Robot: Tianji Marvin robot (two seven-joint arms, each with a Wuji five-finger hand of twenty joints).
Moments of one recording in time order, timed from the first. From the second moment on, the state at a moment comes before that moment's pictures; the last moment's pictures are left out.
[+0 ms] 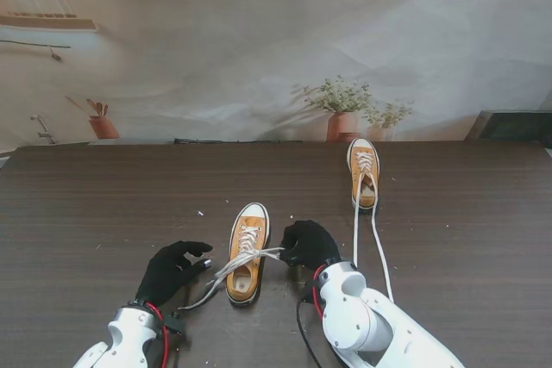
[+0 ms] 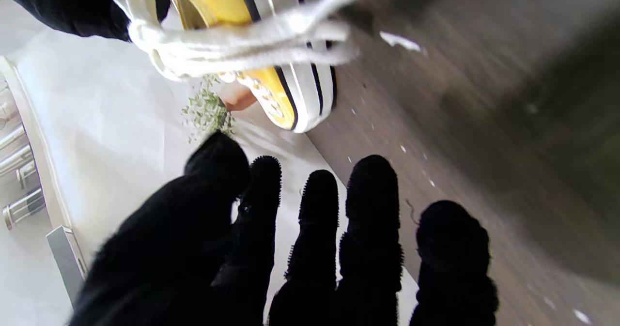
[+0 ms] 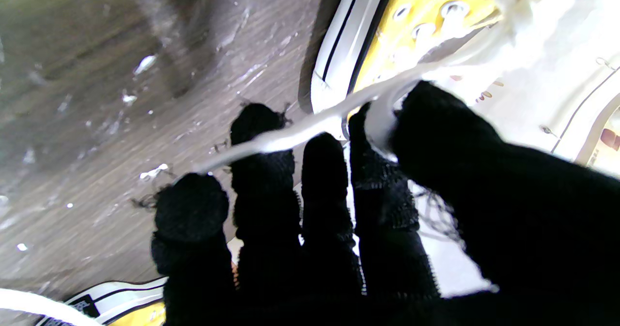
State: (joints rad) left arm 1.87 -1.19 -1.31 -1.52 0.35 -0.32 0.36; right arm -1.56 -1.22 0.87 -1.55 -0.43 0.18 -0.32; left_hand 0.88 -0.45 0.46 -0.06 0.79 0.01 0.46 0.27 0.68 0.17 0.61 0.71 0.78 0.22 1.22 0.59 0.53 0.46 1.50 0.77; right_hand 0.53 -0.94 1.42 -0.27 1.06 0.06 1.11 0.54 0.82 0.12 1.08 0.63 1.07 0.19 1.17 0.52 0.70 0.45 1.53 0.78
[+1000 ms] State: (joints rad) left arm 1.77 -1.17 -1.19 -1.48 0.32 -0.27 0.25; right arm -1.58 -1.21 0.88 -1.58 -0.43 0.16 -0.30; left_hand 1.14 -0.24 0.07 -0.04 0.72 0.02 0.80 0.64 0.72 0.18 0.61 0.89 0.78 0.21 1.22 0.59 0.54 0.42 1.53 0.76; right_hand 0.53 -0.94 1.42 -0.27 1.06 0.07 1.11 0.54 0.82 0.12 1.08 0.63 1.07 0.19 1.17 0.52 0.71 0.45 1.53 0.78
